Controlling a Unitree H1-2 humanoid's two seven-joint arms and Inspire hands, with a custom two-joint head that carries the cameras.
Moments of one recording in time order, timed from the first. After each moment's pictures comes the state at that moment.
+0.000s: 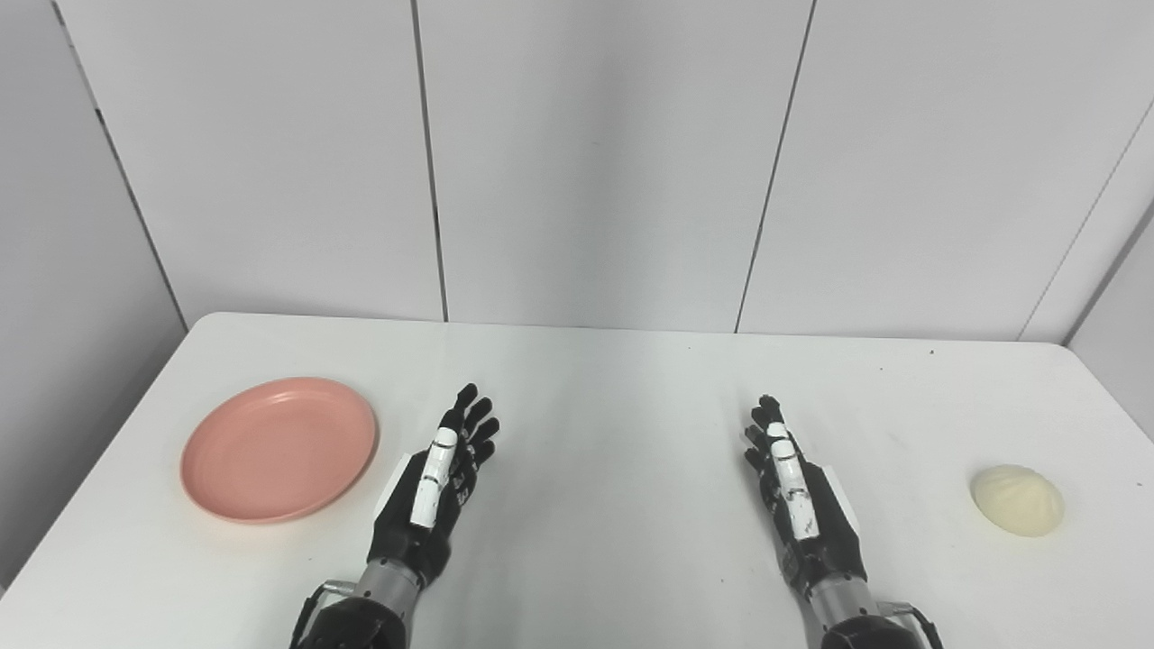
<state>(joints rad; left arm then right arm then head) -0.27 0.00 -0.03 0.22 -0.17 0.02 -0.18 -0.24 -0.08 -0.04 0.13 0.11 0.07 0.08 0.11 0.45</state>
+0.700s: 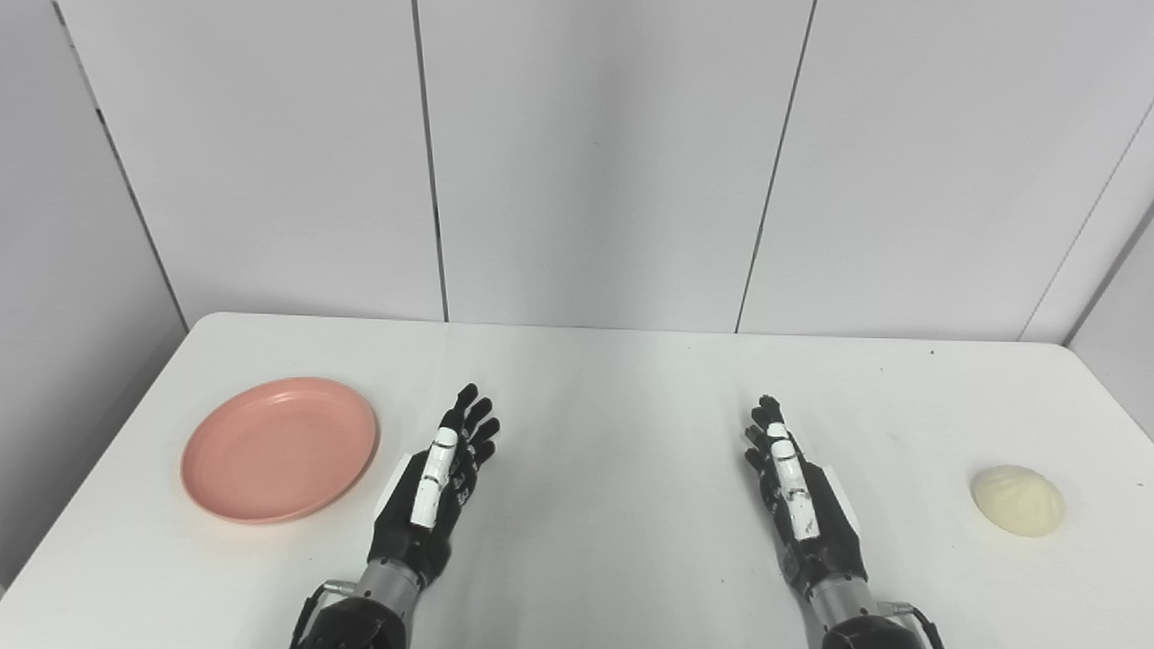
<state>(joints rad) -0.27 0.00 -0.03 0.22 -0.17 0.02 -0.18 -0.24 -0.09 -0.03 0.13 0.11 0.07 0.08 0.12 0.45</state>
